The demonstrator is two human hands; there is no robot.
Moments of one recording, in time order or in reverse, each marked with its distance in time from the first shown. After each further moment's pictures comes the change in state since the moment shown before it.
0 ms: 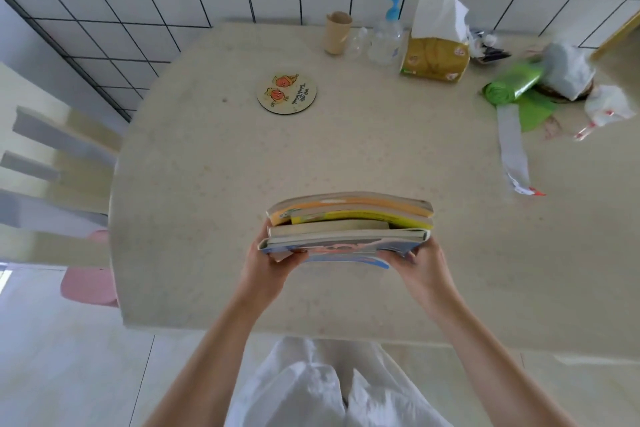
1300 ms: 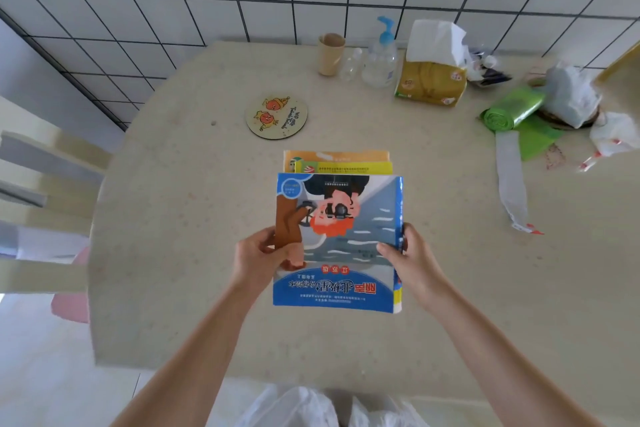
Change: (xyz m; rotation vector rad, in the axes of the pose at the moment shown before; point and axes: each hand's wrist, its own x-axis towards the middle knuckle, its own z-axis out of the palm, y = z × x) left_hand 0.079 0.008 0.029 -0.009 0.061 -0.370; right_hand 0.084 -0.015 -0.019 0.045 -0.155 0.247
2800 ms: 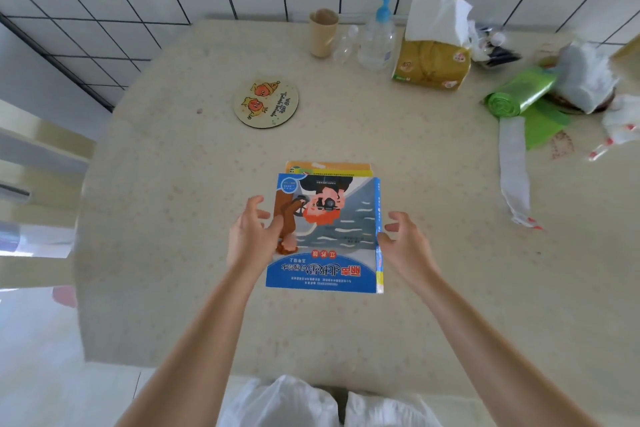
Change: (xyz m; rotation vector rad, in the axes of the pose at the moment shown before) left_hand 0.028 0.027 0.023 0.471 0.168 0.025; right_hand 0.031 -0.009 -0.009 -0.417 0.067 0.077
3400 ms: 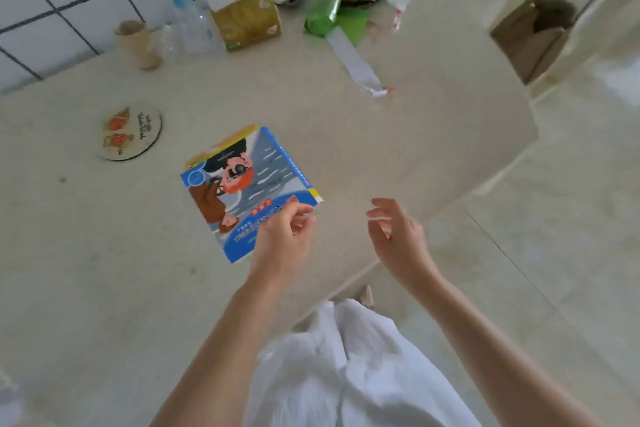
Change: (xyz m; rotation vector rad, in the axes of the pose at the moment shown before) left_hand -0.118 0.003 0.017 0.014 -0.546 0.579; right_hand -0.193 0.057 0.046 0.323 0.576 0.084
